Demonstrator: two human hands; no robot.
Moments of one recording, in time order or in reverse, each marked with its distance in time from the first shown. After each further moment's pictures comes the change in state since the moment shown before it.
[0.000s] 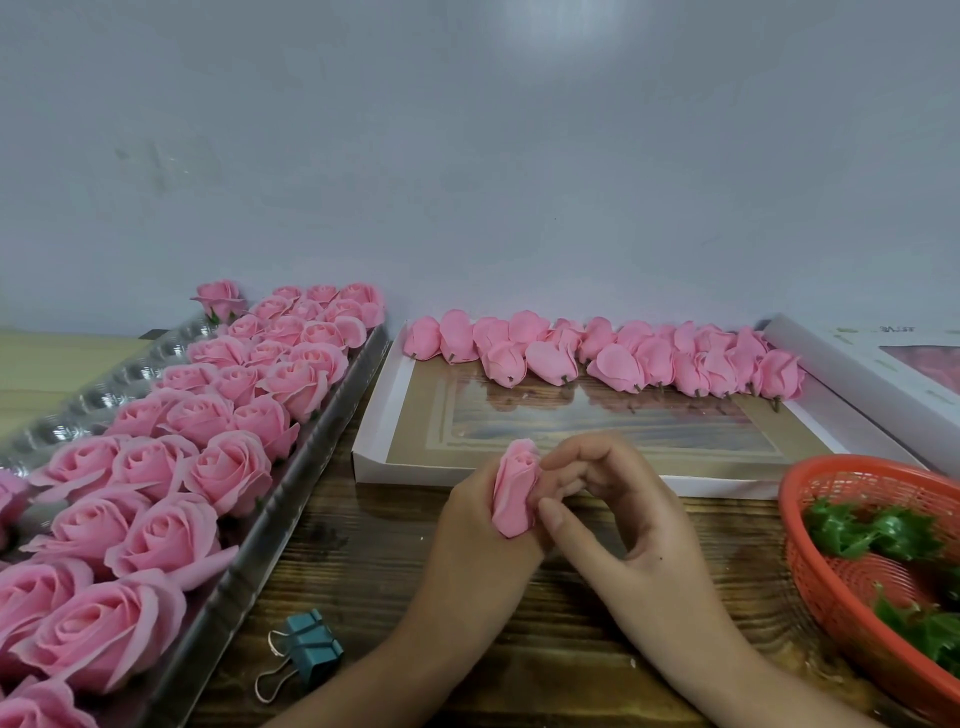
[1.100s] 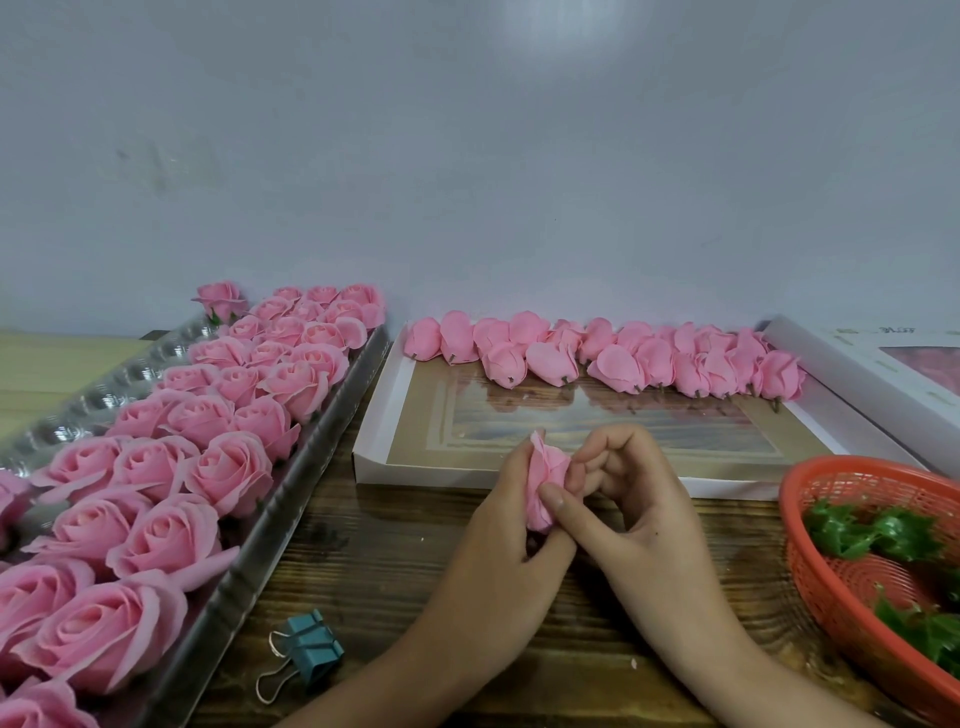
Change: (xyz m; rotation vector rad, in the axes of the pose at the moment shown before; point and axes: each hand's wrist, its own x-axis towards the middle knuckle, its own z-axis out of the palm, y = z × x) left_hand -0.008 0.008 0.006 0.161 -0.119 0.121; right_hand 0.004 0.013 -0.002 0.050 0.117 0.144
